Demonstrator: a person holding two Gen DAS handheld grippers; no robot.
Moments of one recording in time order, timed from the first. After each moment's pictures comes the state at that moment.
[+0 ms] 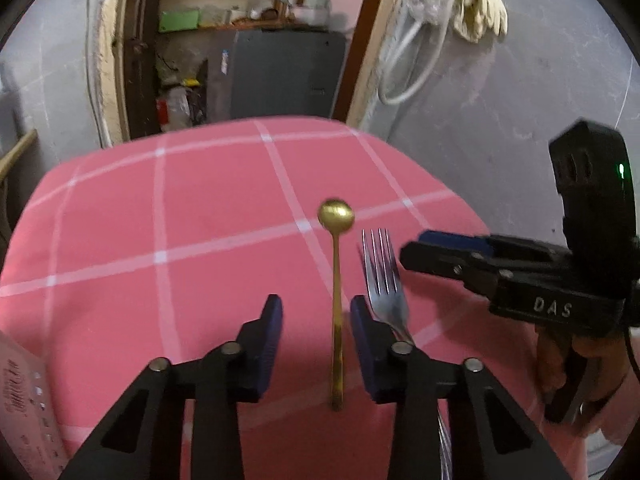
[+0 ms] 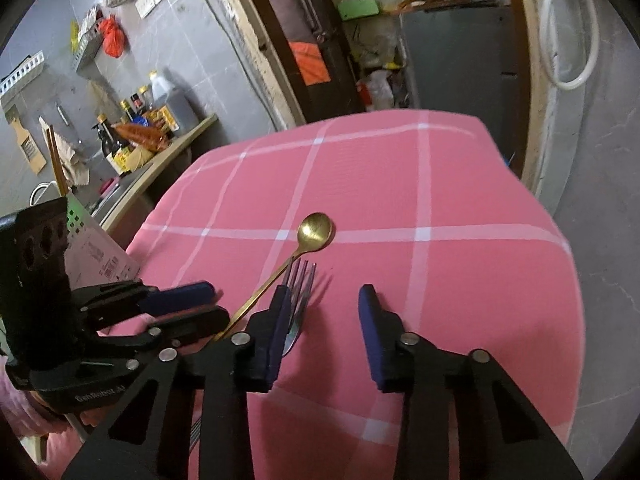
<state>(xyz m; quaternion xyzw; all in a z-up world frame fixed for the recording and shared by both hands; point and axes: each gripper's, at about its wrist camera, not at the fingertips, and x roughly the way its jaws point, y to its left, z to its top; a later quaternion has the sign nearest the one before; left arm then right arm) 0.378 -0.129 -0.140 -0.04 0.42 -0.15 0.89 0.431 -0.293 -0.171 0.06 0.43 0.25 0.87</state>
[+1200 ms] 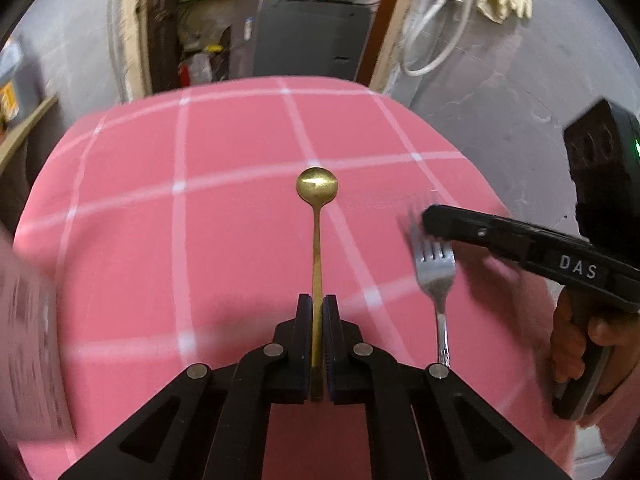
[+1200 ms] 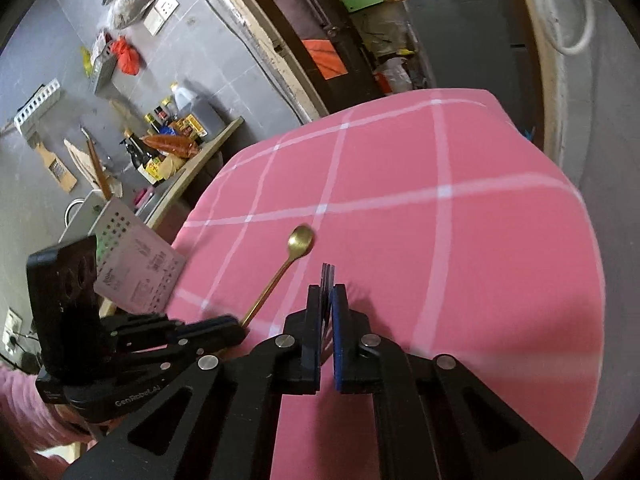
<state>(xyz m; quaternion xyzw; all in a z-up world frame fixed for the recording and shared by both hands) 0.341 -0.128 -0.137 -0.06 0.48 -0.10 0.87 0.393 -0.316 -0.163 0.13 0.44 0.29 0.84</state>
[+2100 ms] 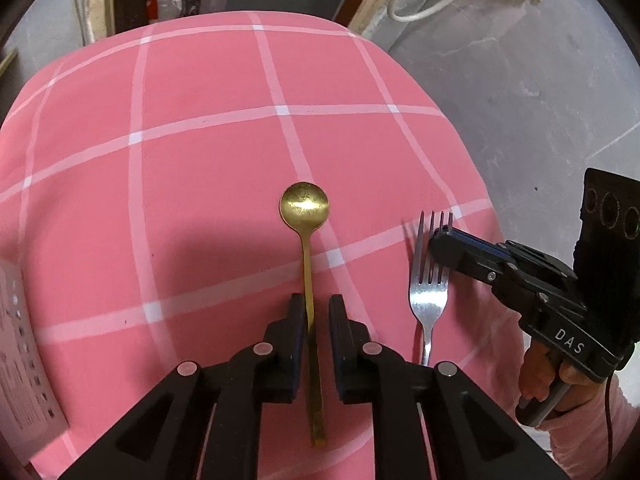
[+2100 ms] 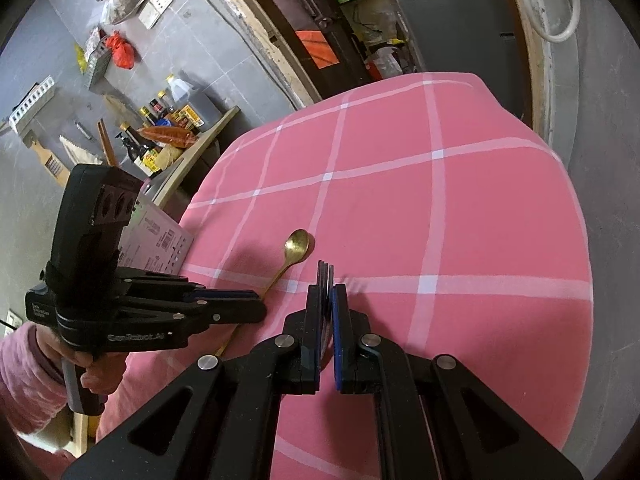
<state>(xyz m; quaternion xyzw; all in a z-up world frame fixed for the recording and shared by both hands) 0.368 -0.128 -0.140 -0.08 0.59 -0.17 0.79 0.364 -0.314 -0.165 0.13 0.46 0.27 0.84</state>
